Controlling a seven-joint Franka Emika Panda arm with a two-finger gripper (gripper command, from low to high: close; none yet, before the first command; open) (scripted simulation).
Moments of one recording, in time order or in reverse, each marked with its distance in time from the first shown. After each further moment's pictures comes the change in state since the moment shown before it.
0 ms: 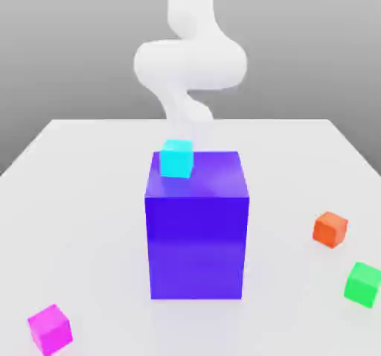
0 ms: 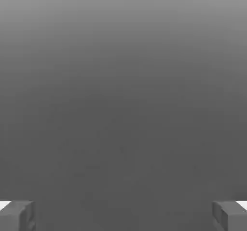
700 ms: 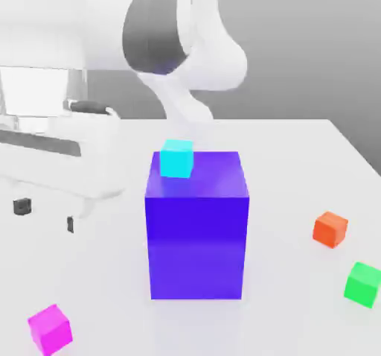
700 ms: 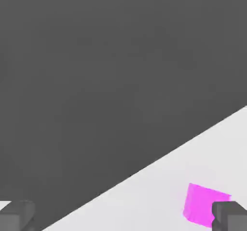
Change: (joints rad) arm -0.181 0.768 -0.129 -0.030 0.069 0.253 0.183
